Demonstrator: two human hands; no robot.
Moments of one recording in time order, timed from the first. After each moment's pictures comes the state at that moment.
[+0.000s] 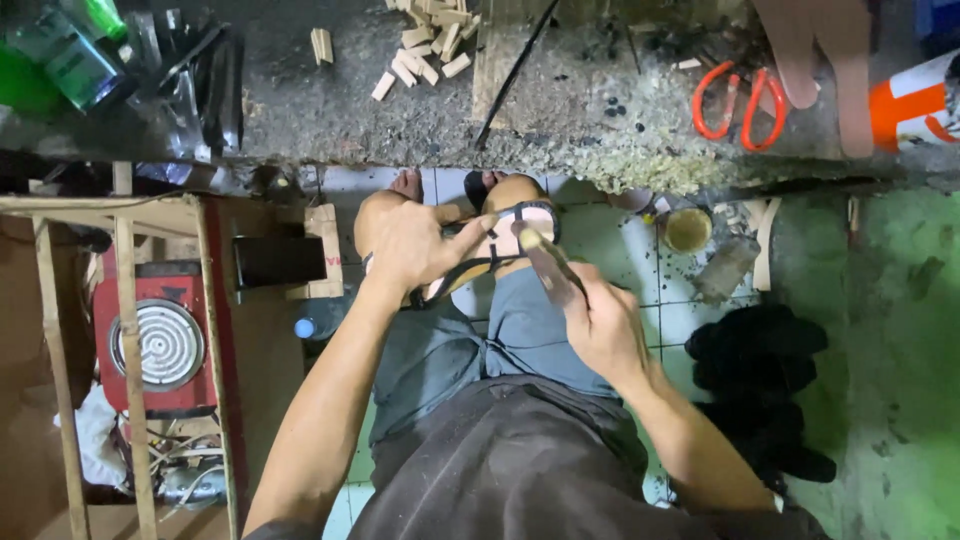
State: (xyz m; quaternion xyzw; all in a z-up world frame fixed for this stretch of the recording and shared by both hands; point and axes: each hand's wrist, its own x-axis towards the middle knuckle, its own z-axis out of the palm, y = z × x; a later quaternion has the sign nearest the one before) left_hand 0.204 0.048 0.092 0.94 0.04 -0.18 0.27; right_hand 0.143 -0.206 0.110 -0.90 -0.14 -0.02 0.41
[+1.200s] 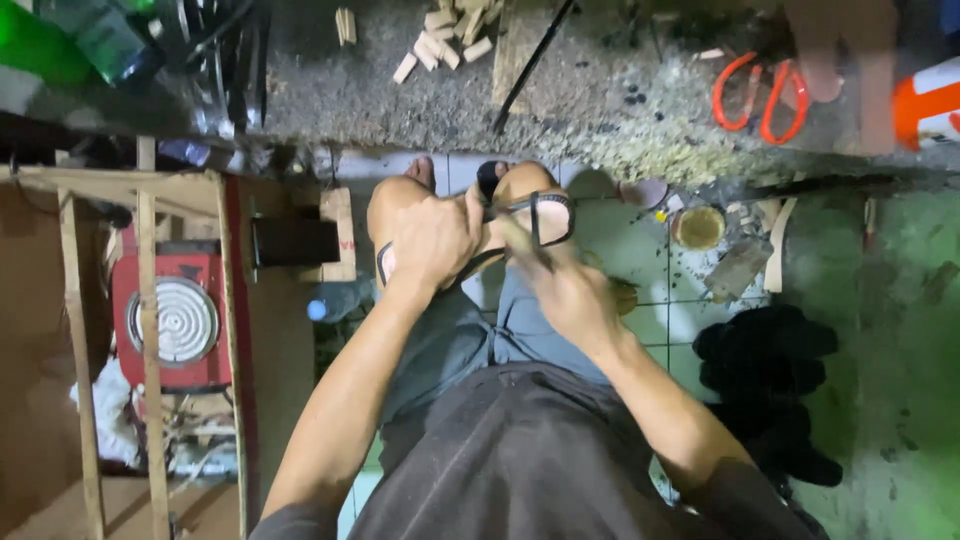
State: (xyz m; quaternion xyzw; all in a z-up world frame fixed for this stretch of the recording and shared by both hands) left_hand 0.187 0.023 0.084 0.98 0.10 -0.10 0.15; right_hand 0.141 -0.176 0.113 -0.91 -0.16 0.01 0.39
